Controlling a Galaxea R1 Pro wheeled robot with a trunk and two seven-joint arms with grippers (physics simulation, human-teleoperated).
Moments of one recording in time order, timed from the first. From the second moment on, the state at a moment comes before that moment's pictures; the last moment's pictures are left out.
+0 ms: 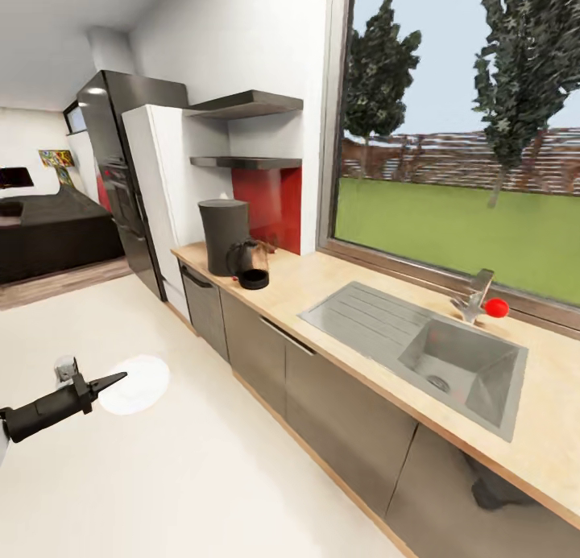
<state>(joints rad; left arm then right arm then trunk) -0.73 0.42 0.77 -0.55 -0.18 0.82 -1.44 -0.31 0.05 0.30 -0.02 -0.35 0.05 -0.01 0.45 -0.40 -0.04</state>
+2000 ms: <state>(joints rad) -0.73 0.42 0.77 -0.54 -0.18 0.82 -1.44 -0.31 0.05 0.29 -0.02 -0.29 0.04 -0.01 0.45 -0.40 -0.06</state>
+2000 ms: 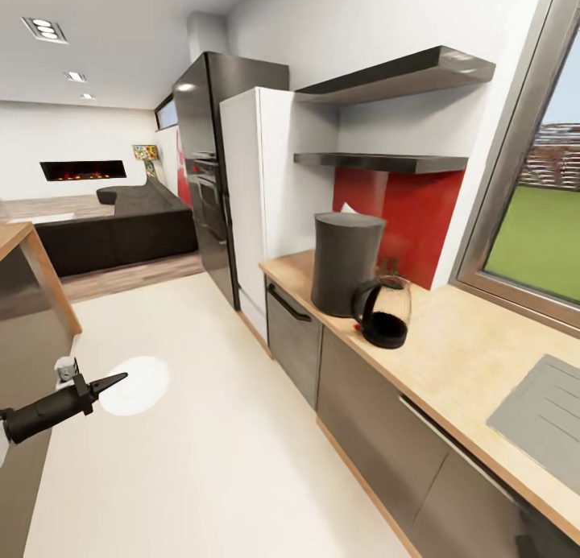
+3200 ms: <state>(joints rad) -0.73 0.41 0.77 -0.53 -0.18 0.82 -1.44 -0.31 0.05 0.30 -0.02 -0.29 0.04 -0.01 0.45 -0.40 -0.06</state>
